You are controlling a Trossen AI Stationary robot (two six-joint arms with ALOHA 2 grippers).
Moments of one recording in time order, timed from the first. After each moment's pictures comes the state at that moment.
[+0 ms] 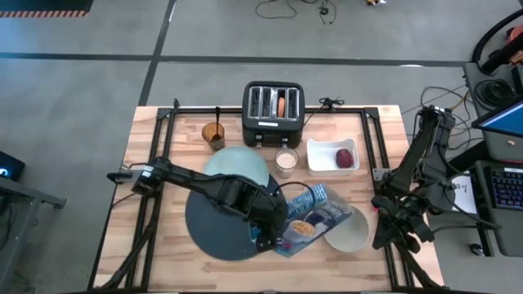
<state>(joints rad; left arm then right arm) -0.34 2.08 2.24 -1.21 0.02 -0.59 1.11 0.69 0.67 -0.09 0.34 -0.59</state>
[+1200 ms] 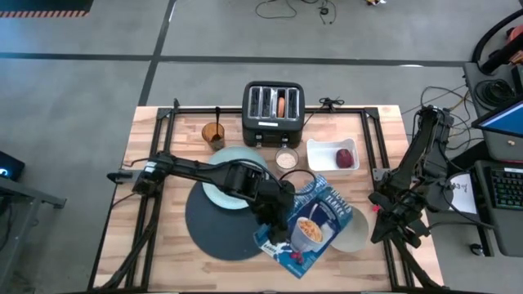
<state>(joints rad) -0.25 2.08 2.23 -1.08 0.36 -0.85 1.11 0.64 0.67 -0.26 0.34 -0.45</state>
